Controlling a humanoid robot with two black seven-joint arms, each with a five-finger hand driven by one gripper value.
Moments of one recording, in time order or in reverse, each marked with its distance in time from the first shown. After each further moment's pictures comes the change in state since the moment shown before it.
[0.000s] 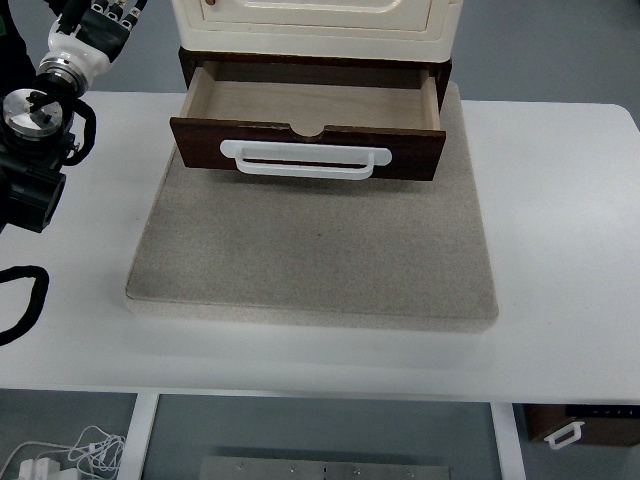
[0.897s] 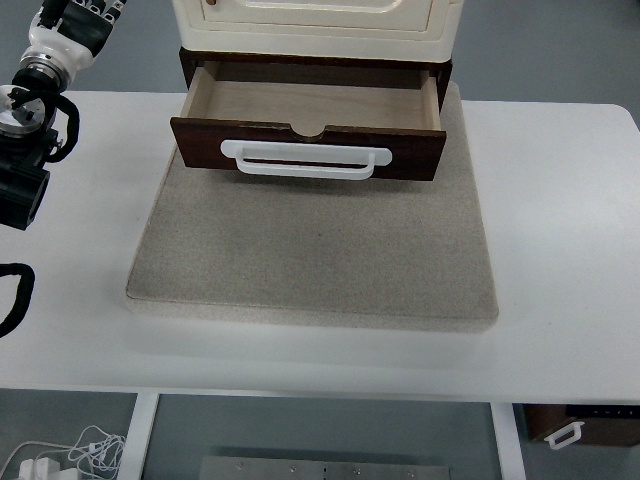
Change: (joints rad) left arm -0.006 0.039 0.010 0.002 0.008 -0.026 0.001; right arm 0.000 0.000 0.000 0.000 0.000 0.000 0.000
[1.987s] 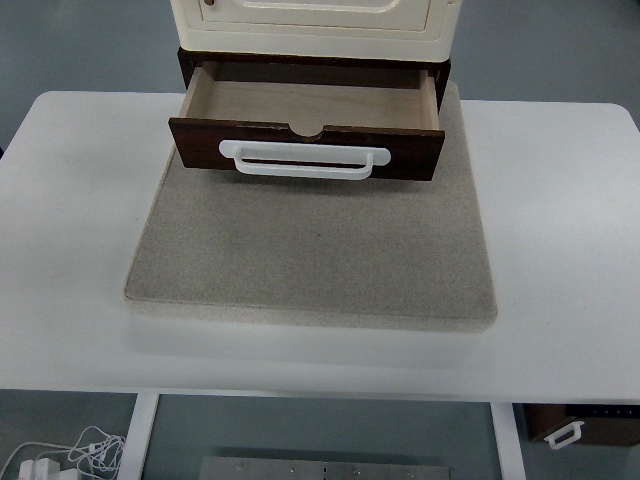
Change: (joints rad) left arm -0.202 0.255 0.016 -0.349 0.263 -0.203 -0.059; right arm 0.000 0.000 0.000 0.000 0.000 0.000 0.000
